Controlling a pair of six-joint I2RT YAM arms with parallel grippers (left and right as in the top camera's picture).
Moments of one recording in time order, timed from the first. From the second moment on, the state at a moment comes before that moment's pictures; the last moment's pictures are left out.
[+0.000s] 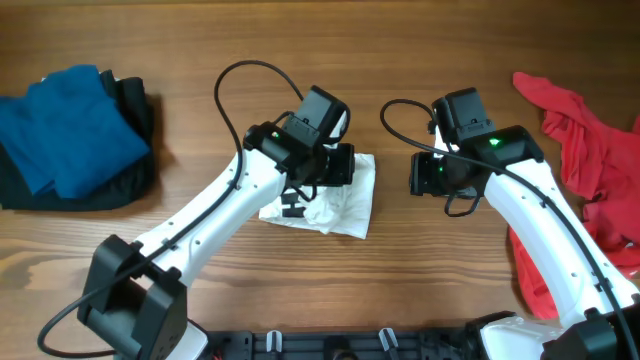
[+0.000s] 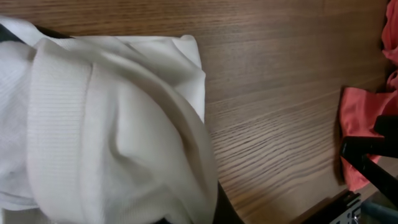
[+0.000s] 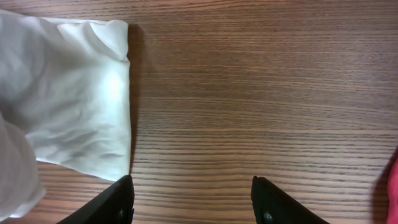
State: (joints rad) left arm -0.63 1.68 1.29 -0.73 0.28 -0.55; right arm 0.27 1.44 1.14 -1.05 -0.04 0.32
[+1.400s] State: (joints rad) left arm -0.42 1.68 1.29 -0.82 0.12 -0.49; right arm 0.28 1.44 1.13 -0.91 -0.26 0.20
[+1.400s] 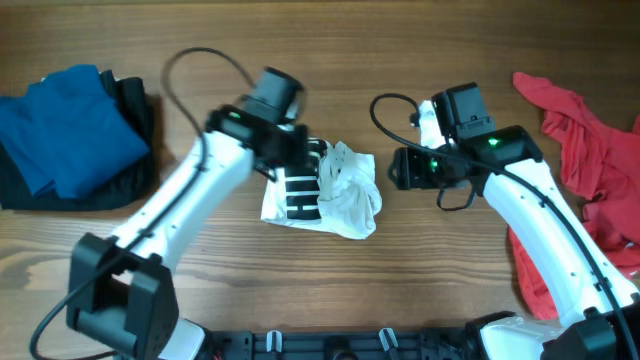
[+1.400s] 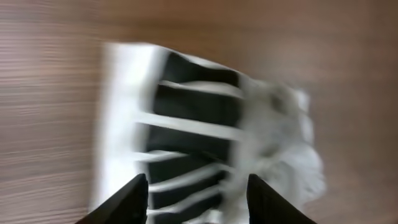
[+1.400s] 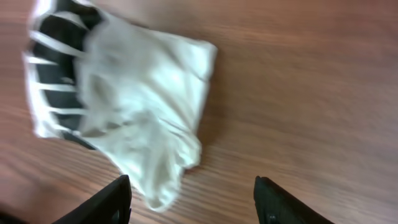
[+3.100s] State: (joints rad) left arm -0.37 1.80 1.04 -0.60 0.12 -0.53; right arm 0.48 1.81 1.13 -0.62 0.02 0.49
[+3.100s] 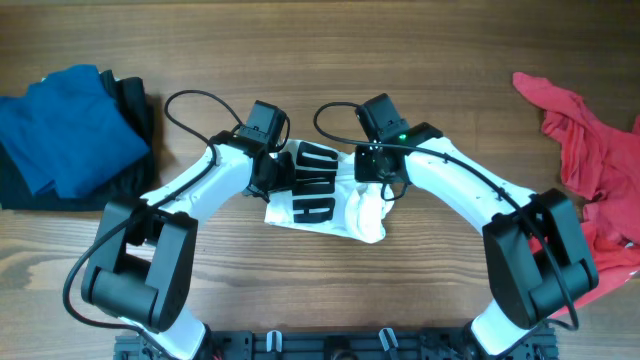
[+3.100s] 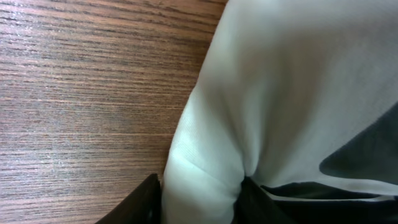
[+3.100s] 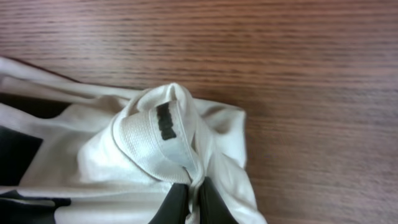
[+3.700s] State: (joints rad) left arm -0.35 1.79 1.04 -0.71 0.11 -0.55; right arm 0.43 1.72 1.14 -0.77 0.04 0.49
